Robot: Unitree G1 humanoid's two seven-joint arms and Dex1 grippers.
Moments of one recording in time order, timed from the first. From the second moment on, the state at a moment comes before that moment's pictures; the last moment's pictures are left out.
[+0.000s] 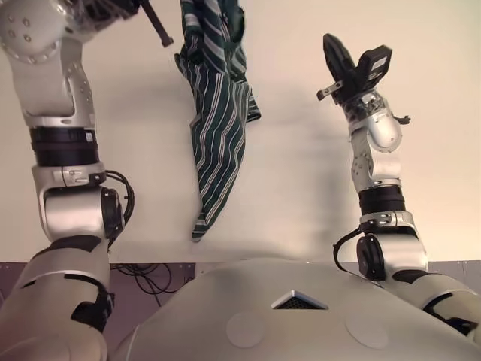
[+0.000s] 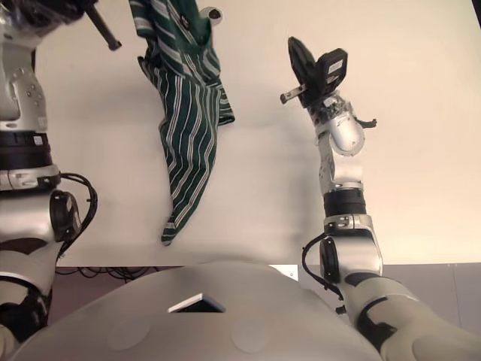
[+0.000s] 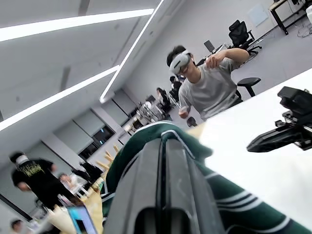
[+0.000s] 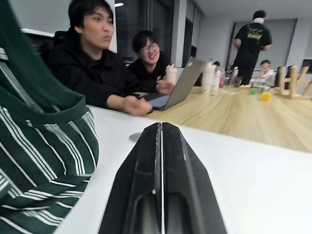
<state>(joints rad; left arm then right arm) -0.72 0.51 0.04 0.24 -0.23 -0.27 -1.01 -0.35 -0.18 -0.04 0.44 0.27 -0.32 0.51</state>
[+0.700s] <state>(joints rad) -0.46 0.62 -0.01 -0.07 -0.27 -0.22 -1.07 -0.32 -0.49 0.08 0.34 0.29 -0.22 1.17</state>
